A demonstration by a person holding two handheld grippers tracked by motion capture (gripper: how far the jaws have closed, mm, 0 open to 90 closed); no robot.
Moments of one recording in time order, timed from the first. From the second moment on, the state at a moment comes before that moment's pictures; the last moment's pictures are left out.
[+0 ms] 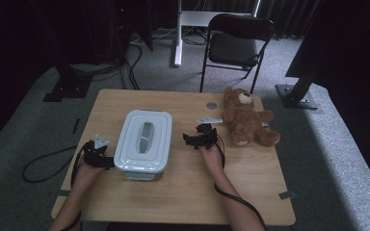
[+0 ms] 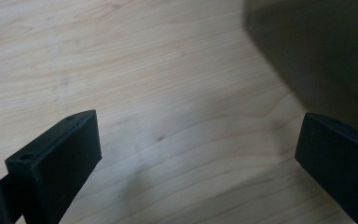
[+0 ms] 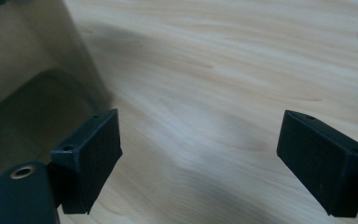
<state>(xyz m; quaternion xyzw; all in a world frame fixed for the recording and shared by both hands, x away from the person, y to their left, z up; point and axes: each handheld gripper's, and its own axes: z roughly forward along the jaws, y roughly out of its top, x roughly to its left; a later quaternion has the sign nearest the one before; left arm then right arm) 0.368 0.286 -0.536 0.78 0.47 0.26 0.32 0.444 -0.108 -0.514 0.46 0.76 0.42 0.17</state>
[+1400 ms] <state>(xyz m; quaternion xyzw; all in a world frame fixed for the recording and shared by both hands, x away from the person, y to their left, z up) 0.331 0.189 -0.521 0.84 0.40 0.23 0.30 0.457 -0.117 -0.526 0.38 0.80 0.46 0.09</state>
